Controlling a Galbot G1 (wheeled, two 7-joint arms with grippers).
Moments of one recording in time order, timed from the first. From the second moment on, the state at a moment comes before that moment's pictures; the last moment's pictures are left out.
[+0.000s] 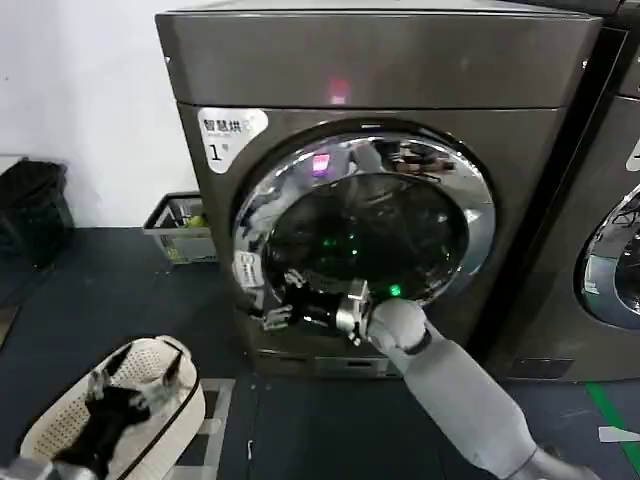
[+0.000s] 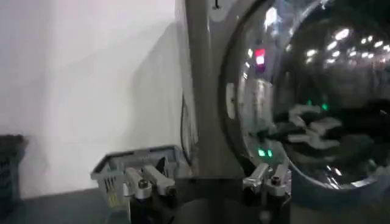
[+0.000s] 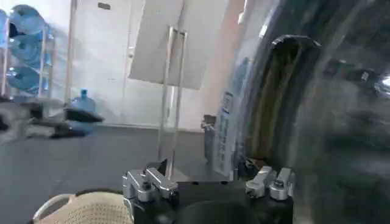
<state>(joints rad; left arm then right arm) 1.62 -1.21 -0.89 -2.32 -0.41 0.26 0.20 -0.52 1.15 -0.09 1.56 0.56 -0.12 -0.73</state>
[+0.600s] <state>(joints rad) 1.37 -0.89 -0.78 -2.02 -0.79 0.10 0.35 -0.72 1.01 0.09 1.75 0.54 -0.13 -1.13</state>
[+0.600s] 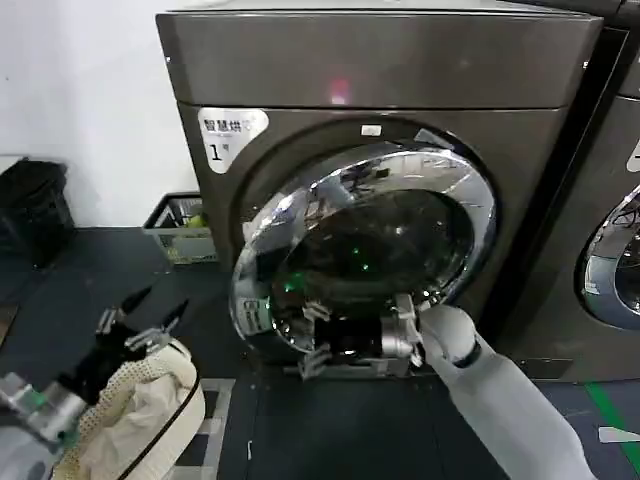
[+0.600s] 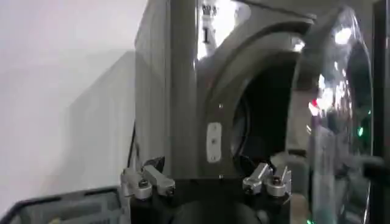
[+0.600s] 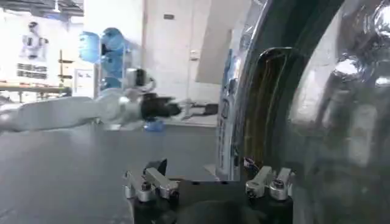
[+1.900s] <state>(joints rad) 1.03 -0.87 -0.15 -1.90 -0.72 0.02 0.65 -1.38 0.99 1.15 1.82 0.67 -0.01 -1.35</state>
